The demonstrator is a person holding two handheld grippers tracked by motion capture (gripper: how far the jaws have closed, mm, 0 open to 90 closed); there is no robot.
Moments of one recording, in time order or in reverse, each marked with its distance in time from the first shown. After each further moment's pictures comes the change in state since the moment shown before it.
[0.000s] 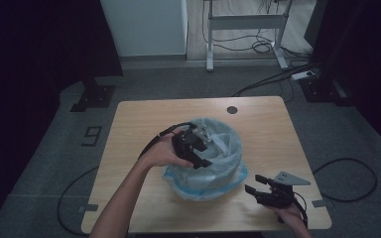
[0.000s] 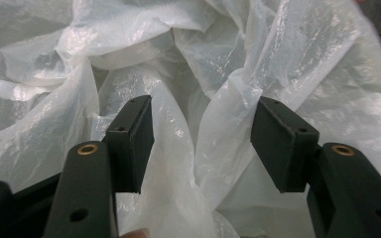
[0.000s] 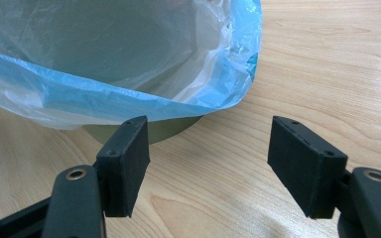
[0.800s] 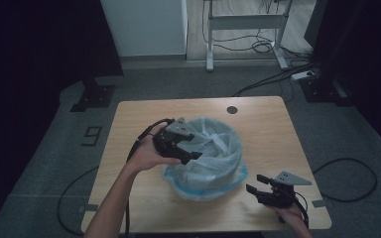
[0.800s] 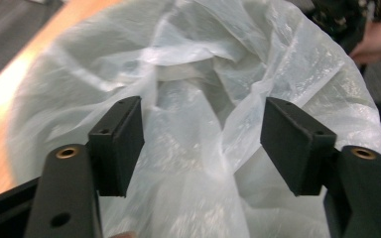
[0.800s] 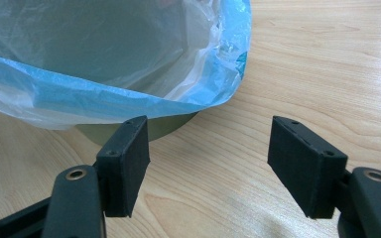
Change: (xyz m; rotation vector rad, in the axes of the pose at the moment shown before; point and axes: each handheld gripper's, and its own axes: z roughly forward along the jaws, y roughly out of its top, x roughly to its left) left arm -0.002 -0.038 -0.042 -0.247 0.130 -0.115; right arm -0.002 0.000 -0.002 0.002 -0.019 0.006
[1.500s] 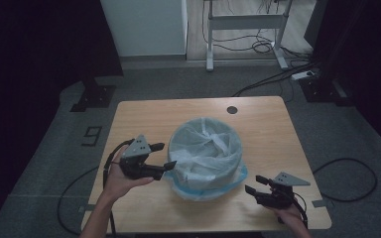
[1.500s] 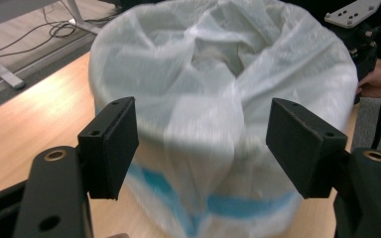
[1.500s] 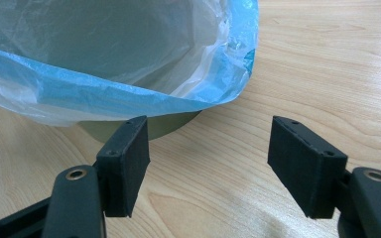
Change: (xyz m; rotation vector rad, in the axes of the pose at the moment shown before) left arm -0.027 -0.091 -0.050 -0.228 0.157 -0.159; right arm 0.004 -0.001 0.001 0.002 0.000 -0.012
